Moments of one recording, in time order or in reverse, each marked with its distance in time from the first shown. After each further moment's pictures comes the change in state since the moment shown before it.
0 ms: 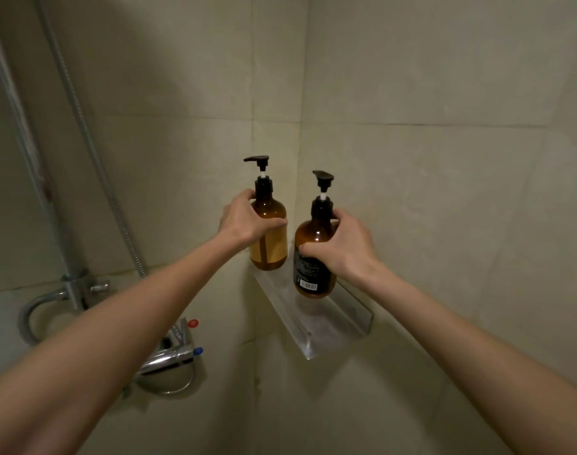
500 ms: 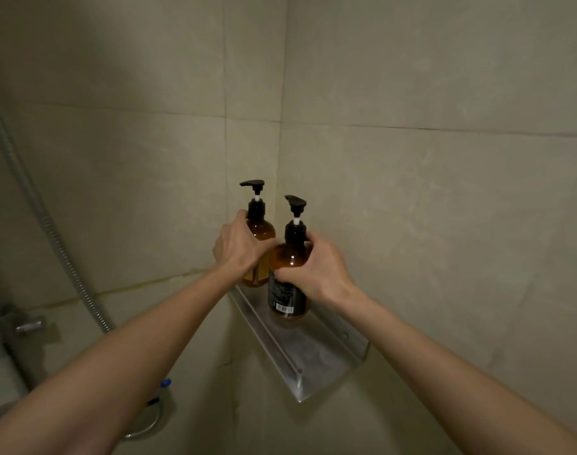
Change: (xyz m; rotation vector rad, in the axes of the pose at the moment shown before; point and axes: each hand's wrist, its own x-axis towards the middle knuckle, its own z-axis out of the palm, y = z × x) left_hand 0.034 -0.029 0.066 0.123 0.027 -0.008; right_hand 0.032 0.027 0.032 -0.019 -0.079 0.056
